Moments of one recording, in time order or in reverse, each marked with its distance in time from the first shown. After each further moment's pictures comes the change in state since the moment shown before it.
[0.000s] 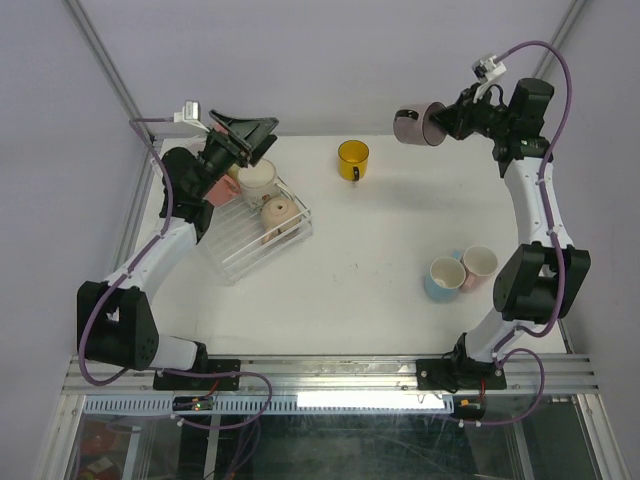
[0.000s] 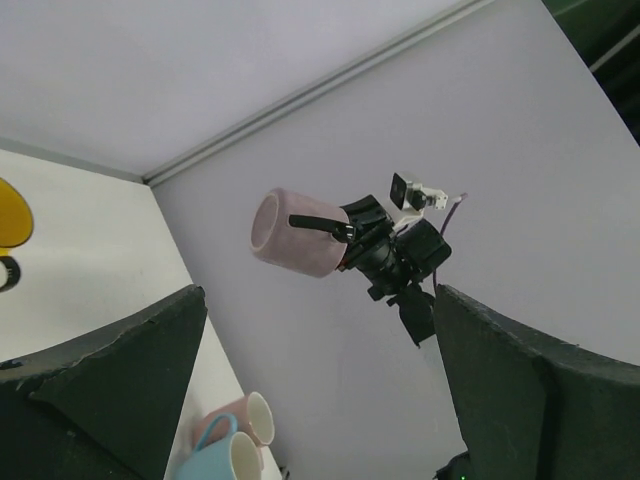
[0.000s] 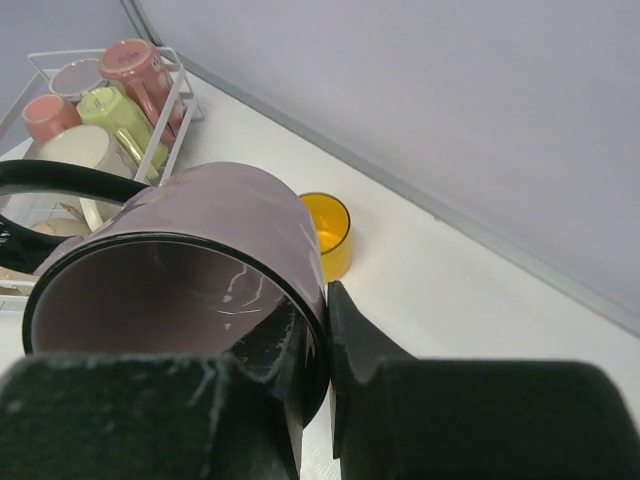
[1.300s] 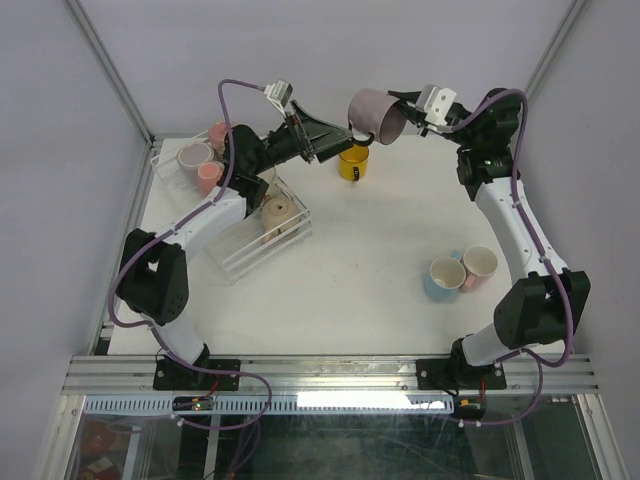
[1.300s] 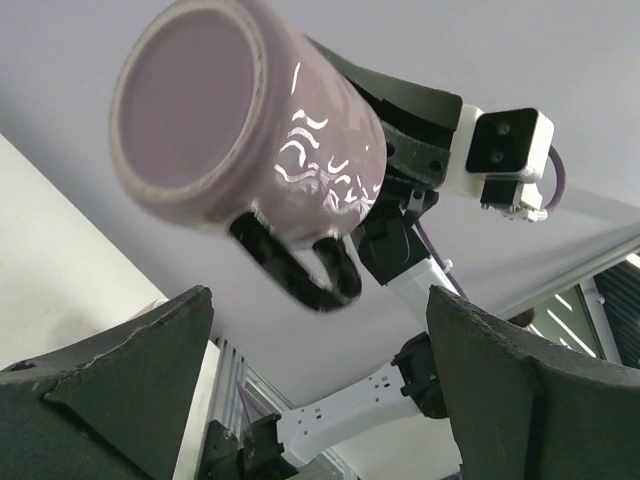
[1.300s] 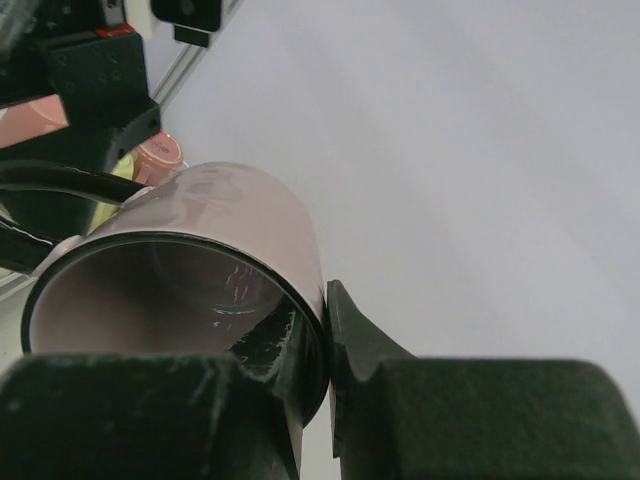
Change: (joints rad) left arm -0.279 0.339 0.337 0.124 0.249 -0.061; right arm 0.254 -0.161 -0.154 0.528 -0.082 -0.480
